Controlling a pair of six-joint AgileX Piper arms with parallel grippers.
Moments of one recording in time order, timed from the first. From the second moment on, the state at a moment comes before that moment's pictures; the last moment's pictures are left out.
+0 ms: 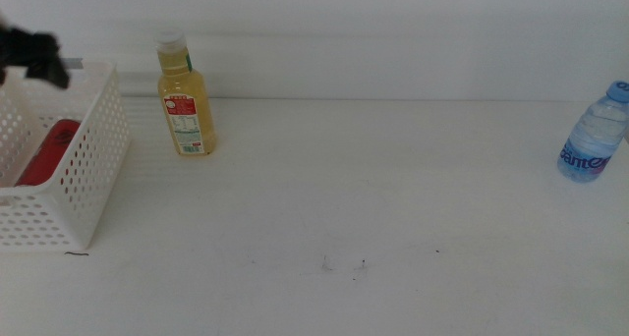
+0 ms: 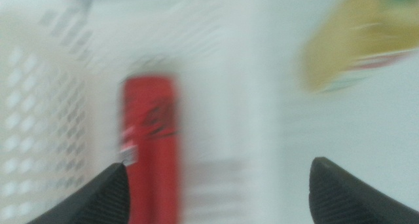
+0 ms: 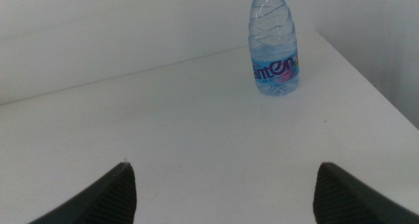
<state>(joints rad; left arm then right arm) 0.23 1.79 -1.65 -0.22 1.01 0.40 0.02 0.00 0.00 -0.14 0.30 0.37</state>
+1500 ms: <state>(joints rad) -0.26 2.02 -0.76 -0.28 -0.96 0.12 0.02 0.00 0.00 -0.14 0.30 0.37</state>
